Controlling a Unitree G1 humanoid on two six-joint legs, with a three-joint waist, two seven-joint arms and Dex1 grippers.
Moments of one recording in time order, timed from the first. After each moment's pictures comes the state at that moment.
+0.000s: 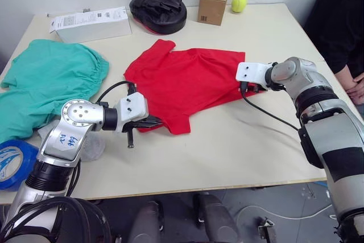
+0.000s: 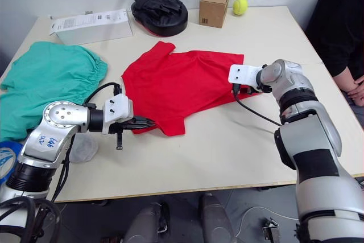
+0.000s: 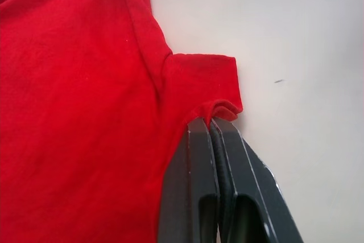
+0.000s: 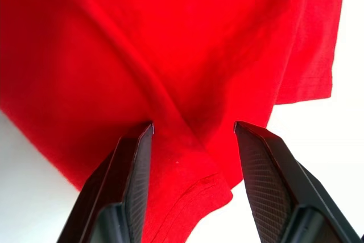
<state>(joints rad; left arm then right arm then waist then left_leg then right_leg) -0.49 0.74 -0.12 -0.15 -0.19 0.37 -1.06 -1.32 -0.55 0.43 1.34 -0.55 -0.21 0.75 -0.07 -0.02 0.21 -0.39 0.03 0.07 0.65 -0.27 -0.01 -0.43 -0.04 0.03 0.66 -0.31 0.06</state>
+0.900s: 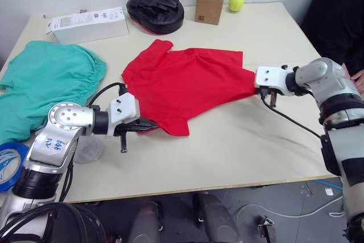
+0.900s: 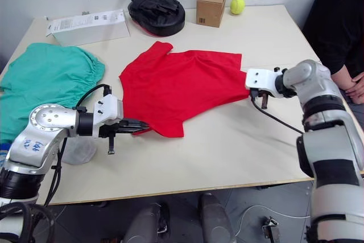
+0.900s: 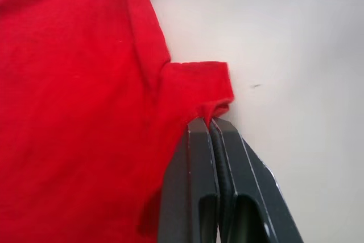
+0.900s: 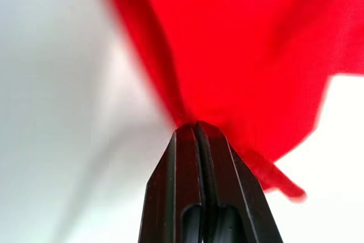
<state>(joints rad) -0.39 0.82 -0.04 -0.27 -0.31 0.46 -1.11 -1.16 -0.75 0.30 1.16 -0.37 -0.35 1.18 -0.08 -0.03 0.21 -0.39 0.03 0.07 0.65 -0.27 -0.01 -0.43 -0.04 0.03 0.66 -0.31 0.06</state>
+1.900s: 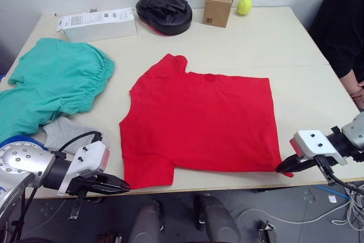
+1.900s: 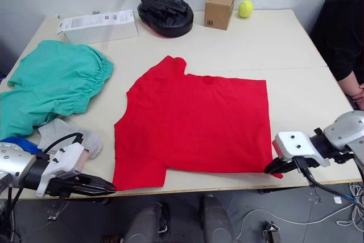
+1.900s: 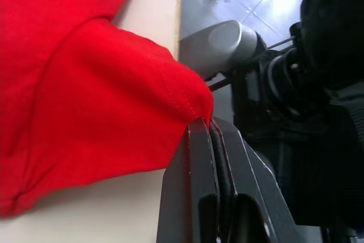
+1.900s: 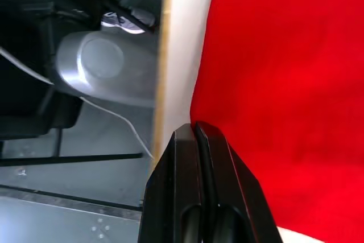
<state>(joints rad) 0.20 1.12 0.31 -0.60 -0.60 0.64 -1.32 -0.18 -1.37 0.14 -0.09 0.44 0.06 1.55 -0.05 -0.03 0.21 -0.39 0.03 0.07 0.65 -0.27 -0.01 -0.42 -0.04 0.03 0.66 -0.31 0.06</state>
